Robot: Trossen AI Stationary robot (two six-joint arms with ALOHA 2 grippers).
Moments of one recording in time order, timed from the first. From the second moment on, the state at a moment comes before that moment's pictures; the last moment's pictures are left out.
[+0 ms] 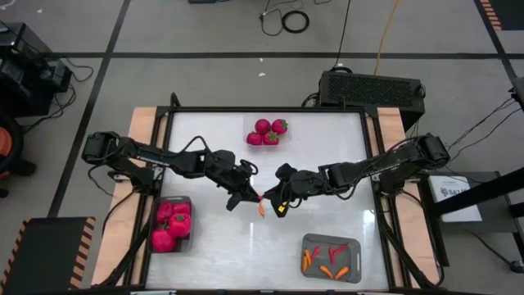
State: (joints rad) left arm -0.02 1.47 0.83 0.20 0.43 -0.48; right arm 0.22 1.55 1.08 -0.06 0.15 0.87
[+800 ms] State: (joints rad) left arm 0.02 1.47 0.83 0.16 0.38 -0.35; right arm 0.21 1.54 1.08 -0.13 -0.06 0.96
